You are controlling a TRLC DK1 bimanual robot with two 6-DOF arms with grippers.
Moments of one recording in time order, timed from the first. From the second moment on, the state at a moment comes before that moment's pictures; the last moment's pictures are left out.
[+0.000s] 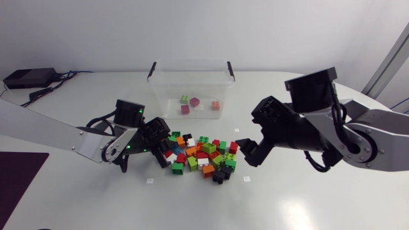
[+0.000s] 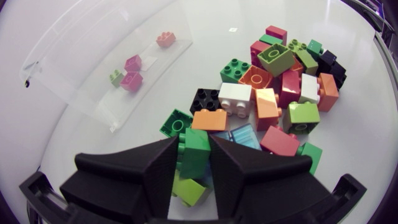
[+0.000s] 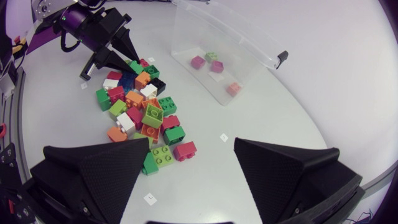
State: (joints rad) left arm -0.38 1.83 0.74 0.35 0.18 0.62; right arm 0.50 1.30 0.71 -0.13 -0.04 -0.42
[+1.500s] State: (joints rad) left arm -0.29 1.54 1.18 -0.13 0.37 0.62; right arm 0.51 1.67 0.76 -0.23 -0.10 -0.45
